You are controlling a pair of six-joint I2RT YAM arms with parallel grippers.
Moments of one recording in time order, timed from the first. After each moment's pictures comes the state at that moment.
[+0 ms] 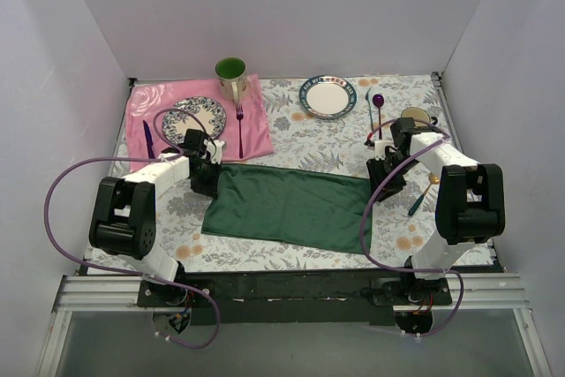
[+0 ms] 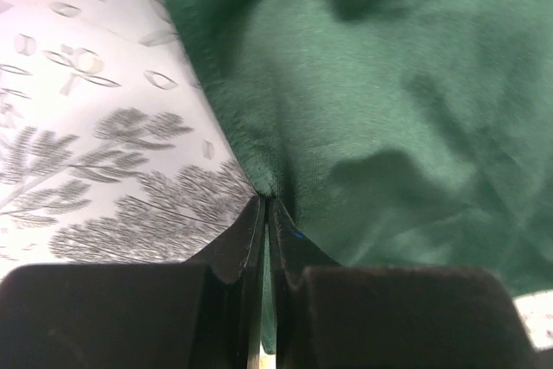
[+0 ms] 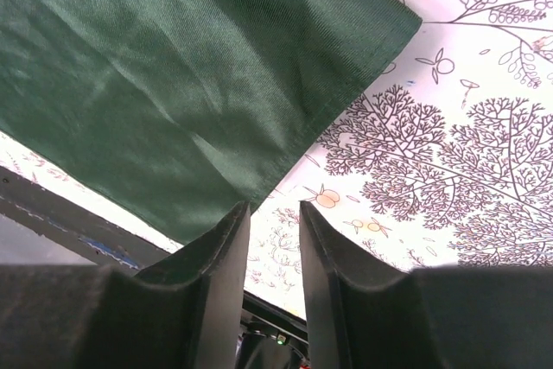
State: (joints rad) left arm -0.19 1.59 0.90 -0.52 0.15 0.03; right arm 0.08 1.66 1.08 -0.95 -0.38 -0.24
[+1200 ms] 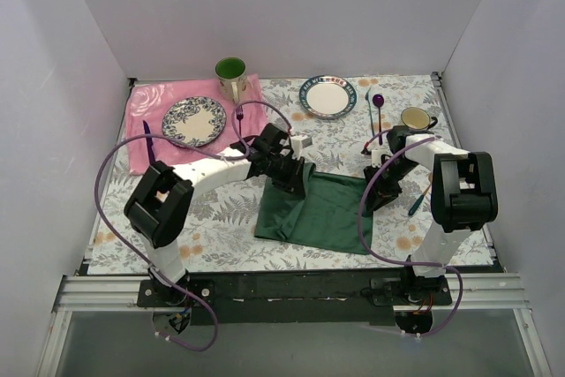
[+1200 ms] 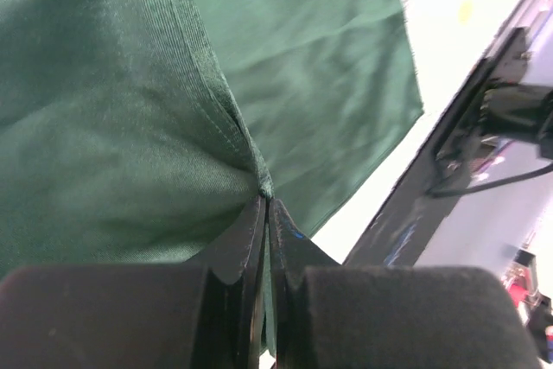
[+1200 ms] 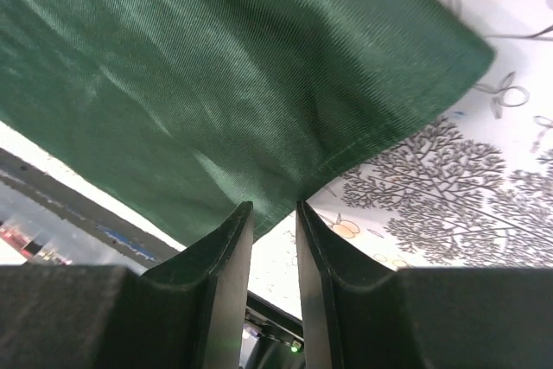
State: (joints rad) left arm -0.69 1.76 1.19 -0.36 0.53 -0.31; right arm 0.08 1.77 1.06 -0.94 -0.43 -0.23
